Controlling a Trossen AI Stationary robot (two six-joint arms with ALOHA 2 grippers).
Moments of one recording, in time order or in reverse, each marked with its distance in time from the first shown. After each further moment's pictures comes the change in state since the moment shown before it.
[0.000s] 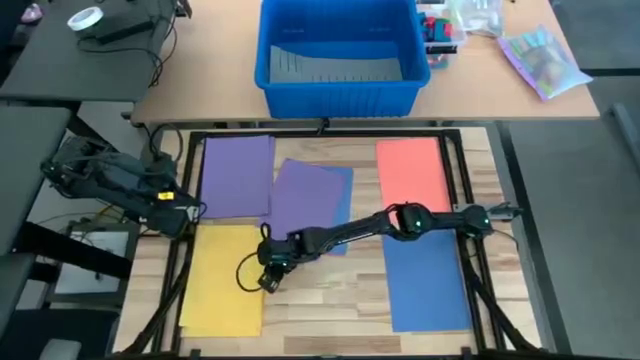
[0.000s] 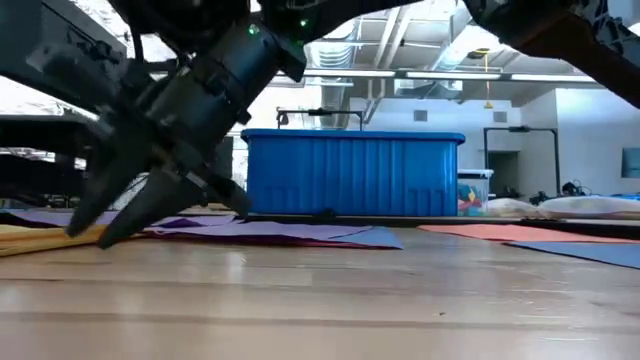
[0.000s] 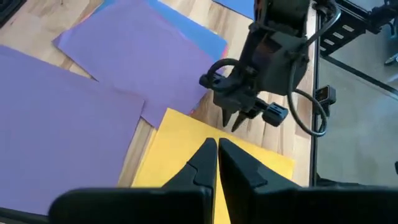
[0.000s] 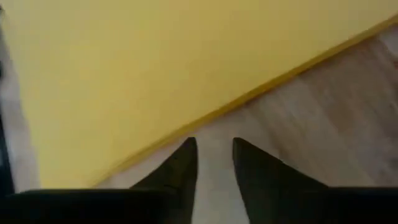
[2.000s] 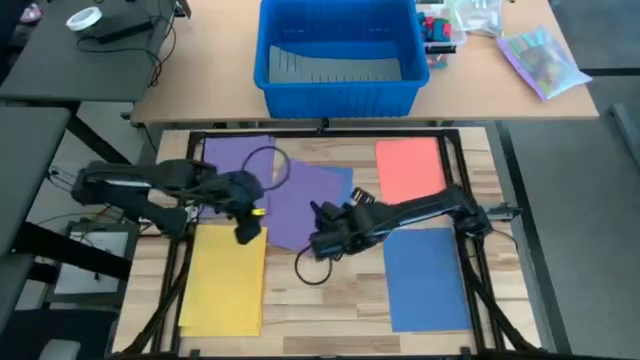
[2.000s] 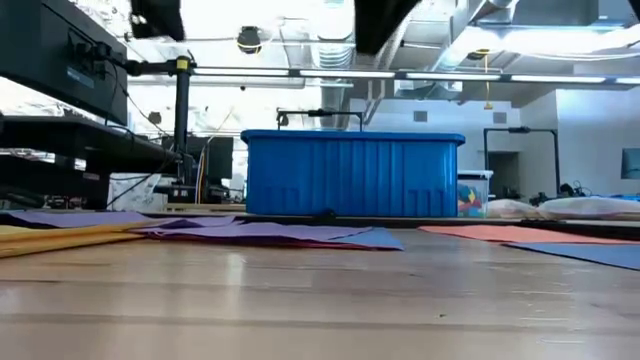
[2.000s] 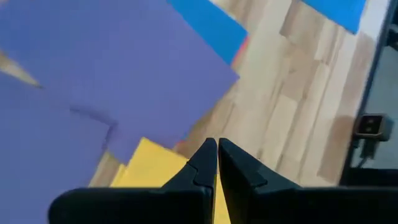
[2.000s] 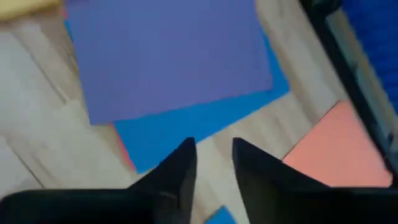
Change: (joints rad) left arm 0.251 0.519 -0.112 0.427 0.210 0.073; right arm 0.077 -0.571 -0.105 -0.996 0.646 -0.033
